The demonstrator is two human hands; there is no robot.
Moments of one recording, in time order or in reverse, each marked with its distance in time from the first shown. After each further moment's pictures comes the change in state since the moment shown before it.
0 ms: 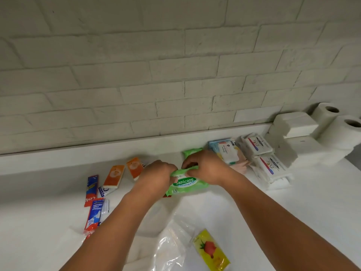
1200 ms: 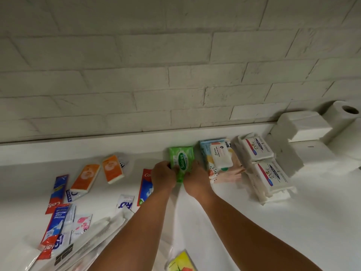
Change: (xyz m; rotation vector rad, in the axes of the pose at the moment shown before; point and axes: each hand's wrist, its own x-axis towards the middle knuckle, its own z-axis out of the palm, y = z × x) left_hand 0.127 0.034 0.143 -0.654 0.245 -0.588; right_hand 0.048 0.112 0.085 0.116 0.193 0.537
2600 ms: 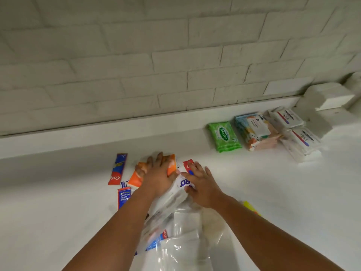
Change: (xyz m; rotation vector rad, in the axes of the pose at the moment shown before) left_hand -0.017 -0.175 -0.168 0.557 -0.370 0.307; right_hand -0.123 -0.056 0.128 -0.416 -0.162 -0.468
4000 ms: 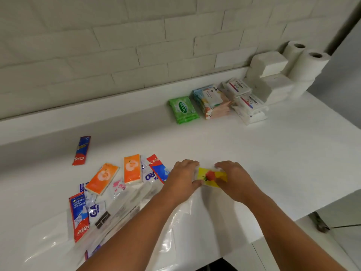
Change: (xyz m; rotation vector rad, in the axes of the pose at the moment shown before) left_hand -0.127 0.180 0.068 -0.229 -0.083 0.421; right_hand -0.222 0.085 -0.062 0.196 0.083 0.494
